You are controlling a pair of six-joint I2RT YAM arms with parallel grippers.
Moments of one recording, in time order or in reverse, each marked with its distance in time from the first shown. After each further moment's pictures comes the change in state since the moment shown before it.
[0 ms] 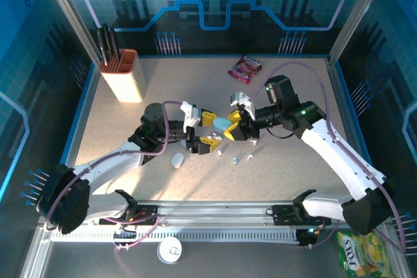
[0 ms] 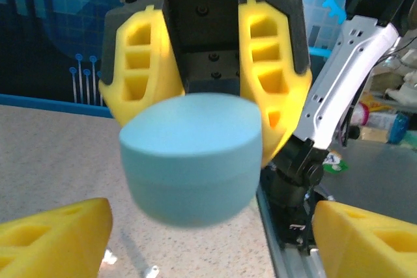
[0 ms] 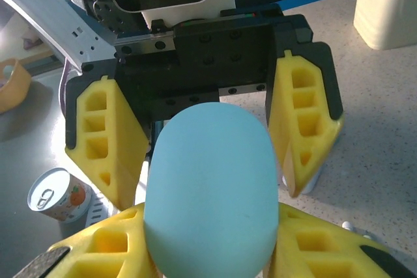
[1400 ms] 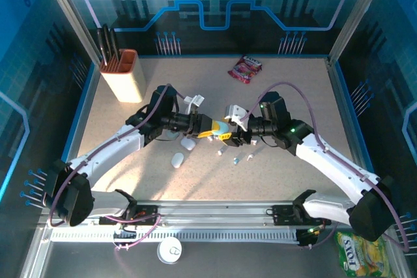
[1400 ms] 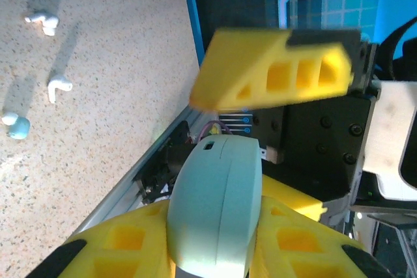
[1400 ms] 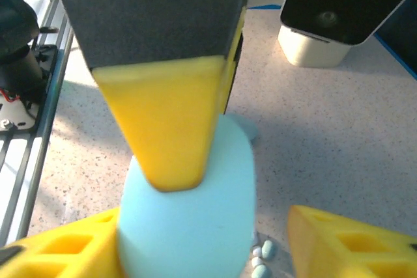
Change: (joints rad) left arm 0.056 0.066 0.290 -0.777 -0.025 -0.796; right arm 0.075 -0.069 -0.298 0.433 0.275 -0.109
